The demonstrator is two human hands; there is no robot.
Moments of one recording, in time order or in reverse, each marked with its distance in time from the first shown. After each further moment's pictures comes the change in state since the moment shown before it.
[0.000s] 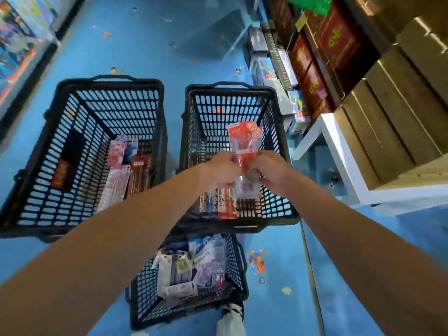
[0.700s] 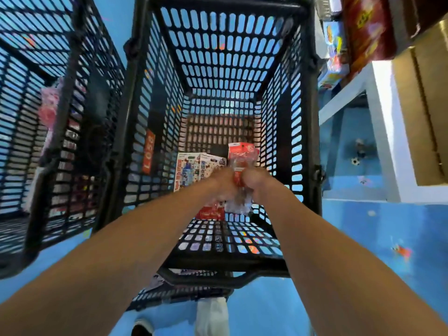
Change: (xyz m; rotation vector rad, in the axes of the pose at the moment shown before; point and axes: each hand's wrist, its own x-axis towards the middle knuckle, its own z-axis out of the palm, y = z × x) left_hand 0.201 -0.117 0.077 0.298 -0.105 -0.246; right_hand 0.198 0.160 -0.015 -0.120 0.083 0.499
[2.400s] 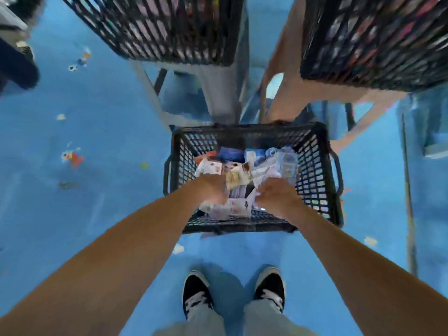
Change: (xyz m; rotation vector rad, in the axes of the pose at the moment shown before) left_hand -0.036 -0.445 0.083 0.645 -0.011 -0.103; right_hand 0.001 0.317 0.279 -0.924 -0.062 -0.449
